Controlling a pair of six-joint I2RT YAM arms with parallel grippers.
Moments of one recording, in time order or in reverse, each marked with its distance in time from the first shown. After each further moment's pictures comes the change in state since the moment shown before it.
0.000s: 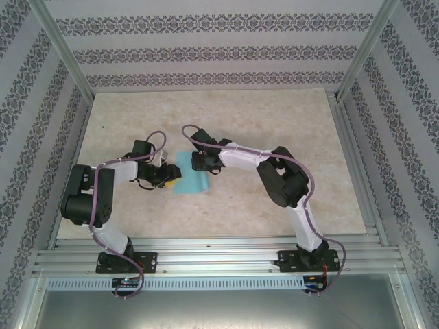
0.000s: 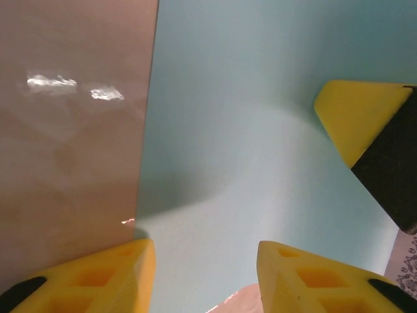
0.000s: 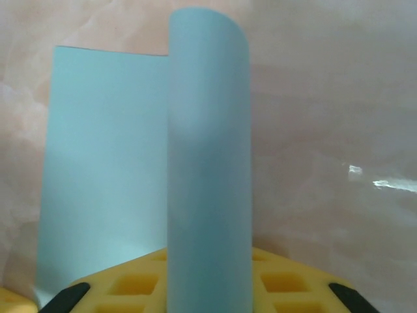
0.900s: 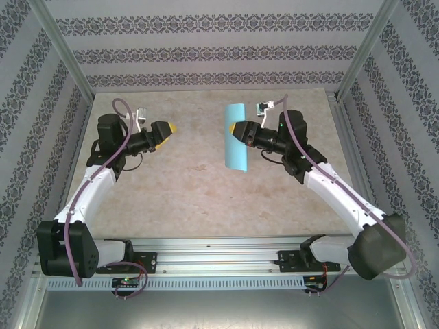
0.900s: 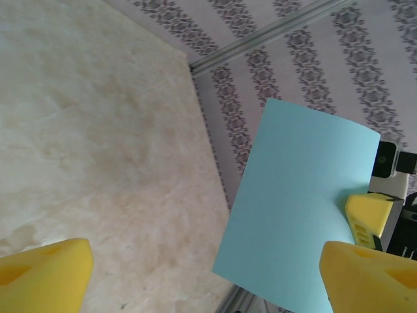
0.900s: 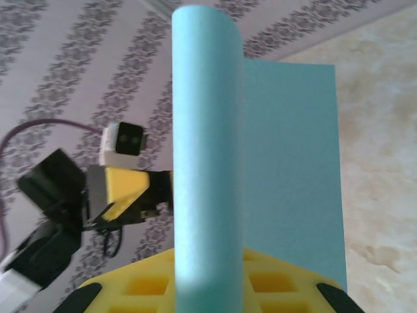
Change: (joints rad) left arm 0.085 -0.433 0.119 0.293 0.271 -0.329; right arm -0.329 -0.946 -0.555 0.484 -0.565 0.134
